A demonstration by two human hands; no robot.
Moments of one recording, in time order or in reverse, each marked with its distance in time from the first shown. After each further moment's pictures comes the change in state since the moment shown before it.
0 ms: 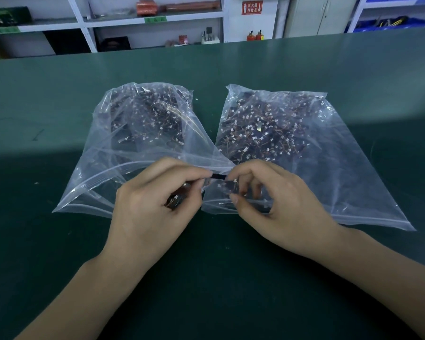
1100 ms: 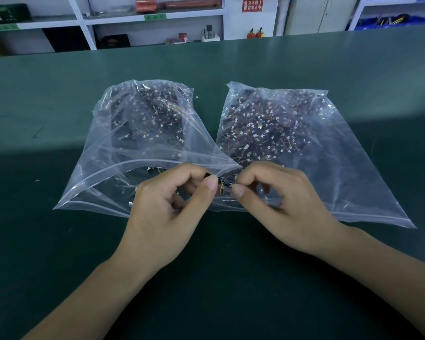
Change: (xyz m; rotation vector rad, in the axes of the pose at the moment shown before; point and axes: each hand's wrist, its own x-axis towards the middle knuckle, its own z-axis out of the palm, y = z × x) left_hand -0.003 0.020 0.005 -0.385 -0.145 -0.371; right_hand 0.004 -0.005 0.001 0.239 0.022 -0.015
